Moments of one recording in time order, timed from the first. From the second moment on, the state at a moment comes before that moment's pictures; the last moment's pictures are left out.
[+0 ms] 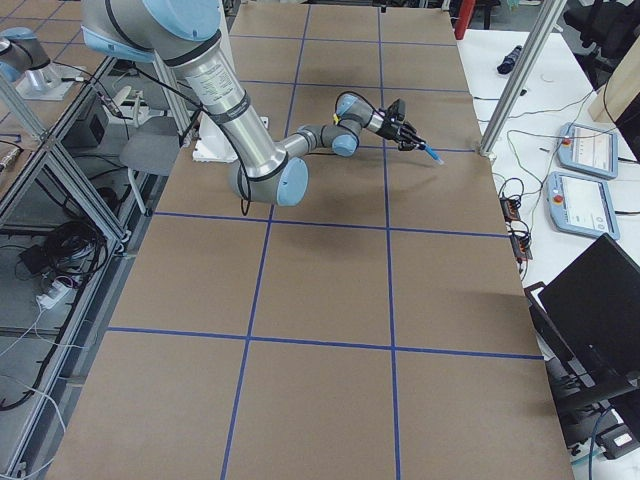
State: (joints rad) left arm -1.42 -1.81 -1.53 -1.61 -2.43 -0.02; right arm 0.51 -0.77 1.12 -0.87 0.81 1.27
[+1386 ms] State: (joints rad) left arm -1.38 -1.85 -1.54 -1.61 -2.46 -0.10; right arm 0.51 -0.75 1.06 -0.87 0.77 1.25
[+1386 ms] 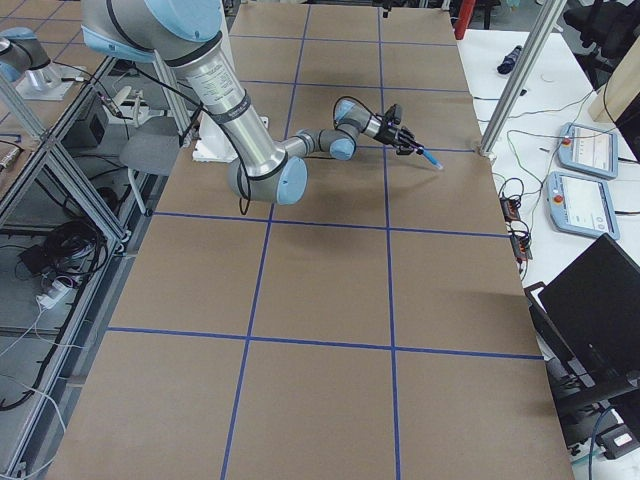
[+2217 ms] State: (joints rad) left arm -1.38 -1.85 -1.53 -1.61 -2.46 -0.10; right arm 0.51 -0.72 1.04 -0.84 0.78 1.24
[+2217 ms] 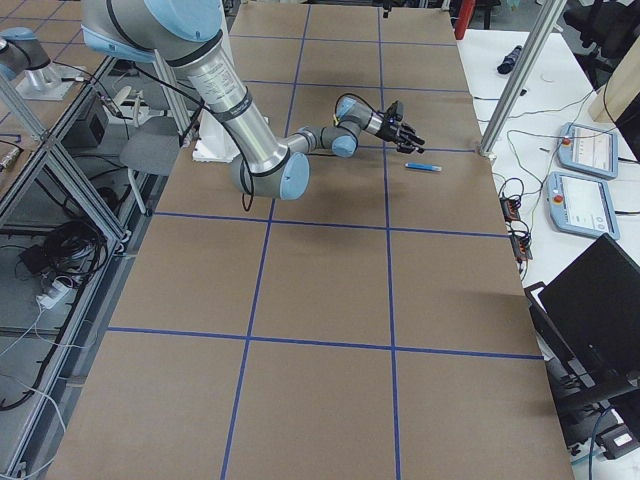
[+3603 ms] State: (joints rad) left arm -1.10 -2.06 -1.69 -1.59 -2.37 -0.42; right arm 1.00 -0.75 1.14 -0.91 1.92 1.20
